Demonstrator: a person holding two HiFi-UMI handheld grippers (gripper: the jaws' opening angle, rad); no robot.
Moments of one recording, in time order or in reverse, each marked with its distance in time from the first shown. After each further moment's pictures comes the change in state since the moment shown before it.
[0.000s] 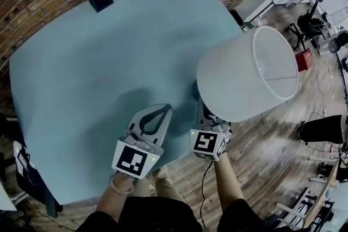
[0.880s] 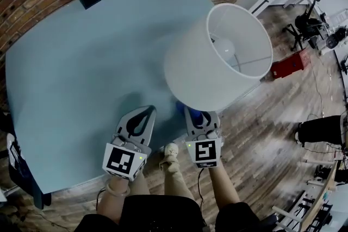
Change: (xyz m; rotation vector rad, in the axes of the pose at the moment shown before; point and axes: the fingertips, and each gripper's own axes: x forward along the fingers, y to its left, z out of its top) left arm 0.004 -0.047 -0.034 -0.049 0.013 0.130; right arm -0.056 0.002 -0.048 0.185 -0.079 0.265
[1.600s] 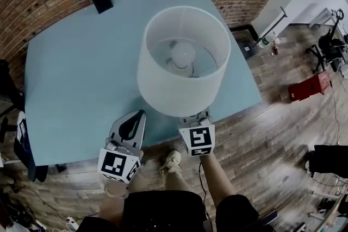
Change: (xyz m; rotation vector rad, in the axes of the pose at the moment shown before) left arm 0.025 -0.058 0.010 0.050 0.011 0.272; right arm 0.022 -0.065 0.007 0.212 -0.251 0.205
